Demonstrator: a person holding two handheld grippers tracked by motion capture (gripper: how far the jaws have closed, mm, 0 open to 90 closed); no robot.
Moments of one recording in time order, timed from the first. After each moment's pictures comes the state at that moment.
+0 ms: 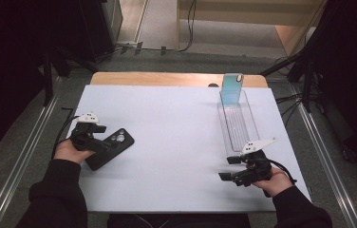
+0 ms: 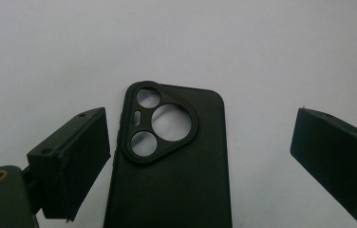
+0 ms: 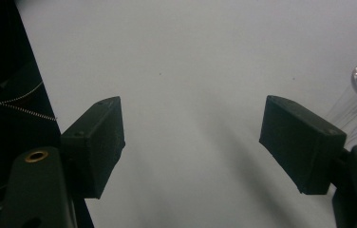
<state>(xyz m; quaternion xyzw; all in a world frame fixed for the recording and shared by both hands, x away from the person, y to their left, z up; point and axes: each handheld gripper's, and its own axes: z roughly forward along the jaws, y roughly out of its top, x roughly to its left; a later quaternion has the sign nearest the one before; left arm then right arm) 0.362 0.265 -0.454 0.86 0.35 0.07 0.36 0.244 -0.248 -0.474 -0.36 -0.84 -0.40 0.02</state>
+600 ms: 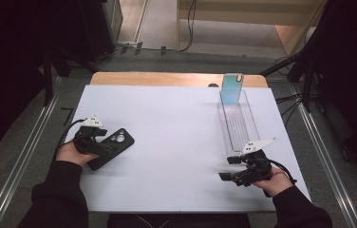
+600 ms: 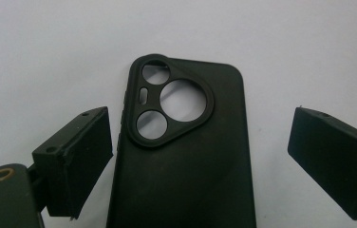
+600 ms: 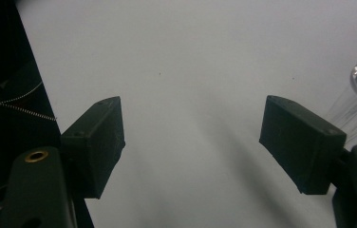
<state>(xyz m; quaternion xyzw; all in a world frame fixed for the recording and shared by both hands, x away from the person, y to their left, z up) 0.363 0.263 -0.472 0.88 0.35 0.08 0.32 0.244 -0.248 -0.474 -0.36 -0.84 -0.40 0.02</state>
